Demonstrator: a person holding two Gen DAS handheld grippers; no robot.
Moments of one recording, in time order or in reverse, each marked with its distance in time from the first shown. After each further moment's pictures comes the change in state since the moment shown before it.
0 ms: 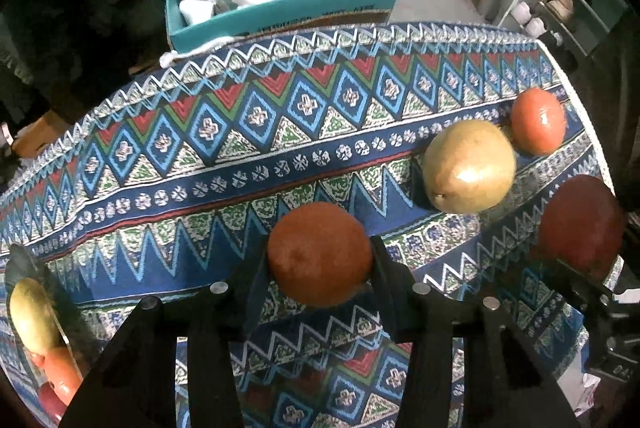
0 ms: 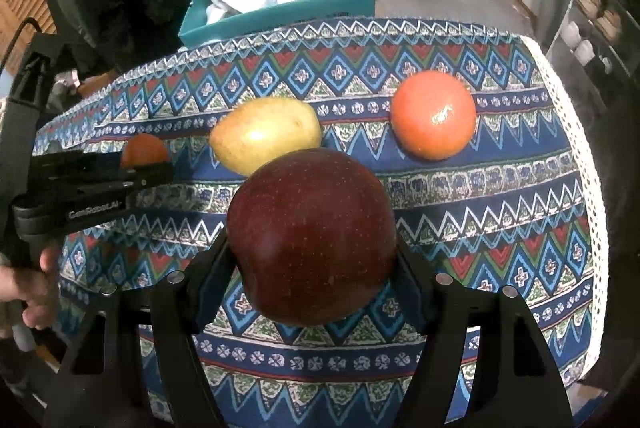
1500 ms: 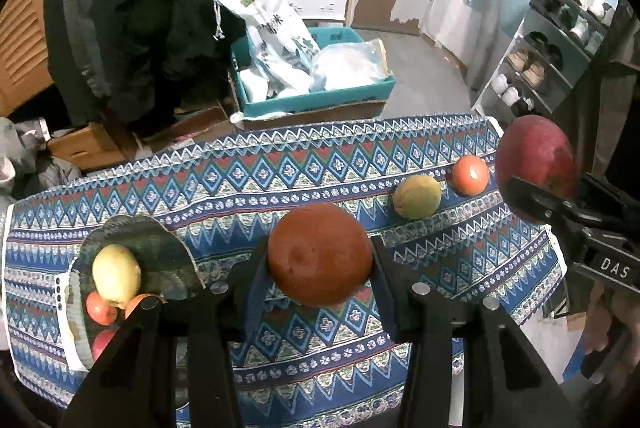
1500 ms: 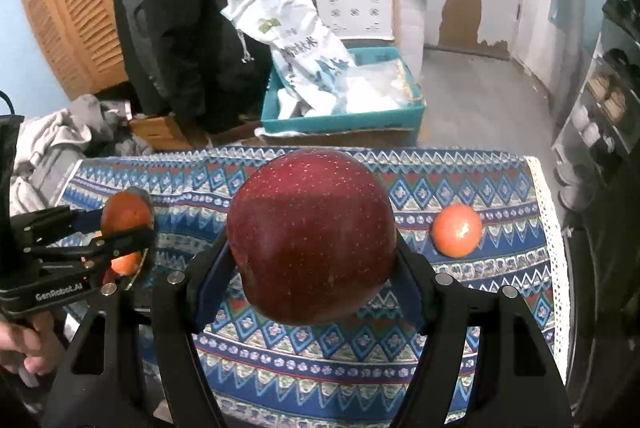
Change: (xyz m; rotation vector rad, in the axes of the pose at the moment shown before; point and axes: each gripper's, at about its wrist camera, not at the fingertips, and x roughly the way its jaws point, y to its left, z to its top) left arm -0.167 0.050 -0.048 -0.079 -0.232 -0.026; right arm -0.112 0.082 0.036 -0.125 -0.229 0.073
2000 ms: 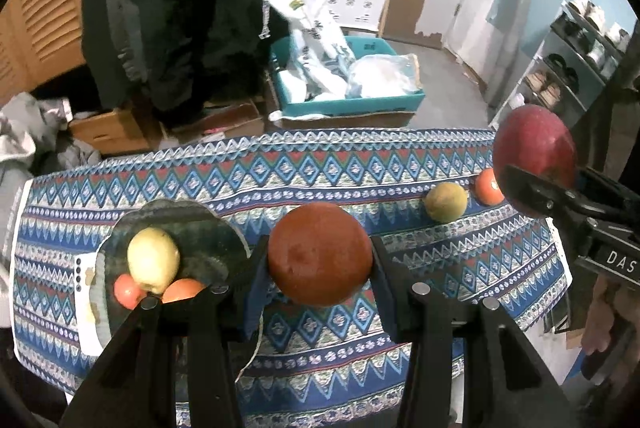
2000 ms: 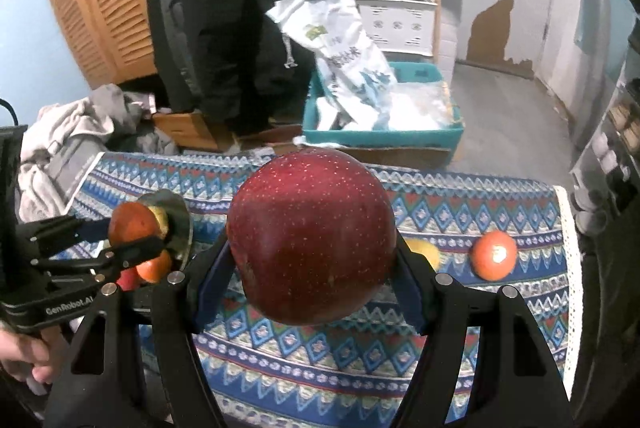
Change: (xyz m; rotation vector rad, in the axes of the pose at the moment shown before) left arm -0.021 0.050 -0.010 -0.087 -0.014 0.034; right arm 0.011 0.059 0.021 -0.070 -0.002 0.061
